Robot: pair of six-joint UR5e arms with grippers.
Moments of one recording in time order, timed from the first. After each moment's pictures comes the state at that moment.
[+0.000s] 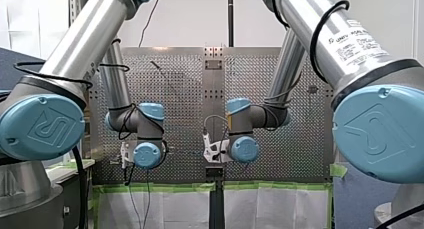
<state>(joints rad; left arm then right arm) -0.54 -2.07 -2.39 -1.91 -2.17 -1.62 2.39 -0.96 2.03 -0.90 1.86 1.47</state>
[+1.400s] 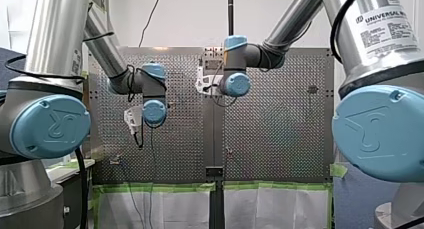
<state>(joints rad) -0.45 -1.73 -2.23 -2.26 -2.18 -1.83 2.37 -1.28 1.79 -0.62 1.72 1.57</state>
